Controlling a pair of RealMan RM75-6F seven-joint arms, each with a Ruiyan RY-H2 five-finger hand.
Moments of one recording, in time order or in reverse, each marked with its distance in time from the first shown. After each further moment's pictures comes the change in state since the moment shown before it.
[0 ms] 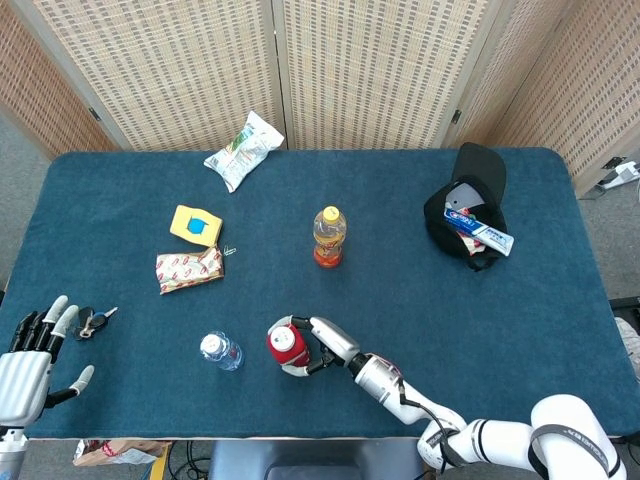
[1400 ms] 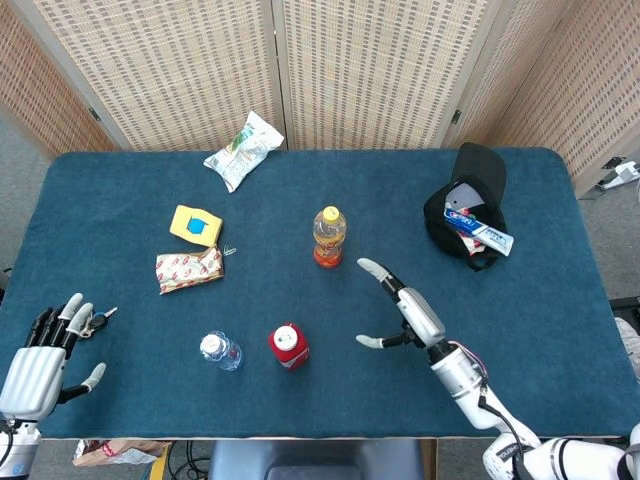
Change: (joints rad) left arm -0.027 -0.025 -0.006 -0.002 0.004 -0.041 0.025; right arm -0.190 0.348 -0.022 -0.280 0.079 0.263 -0.254
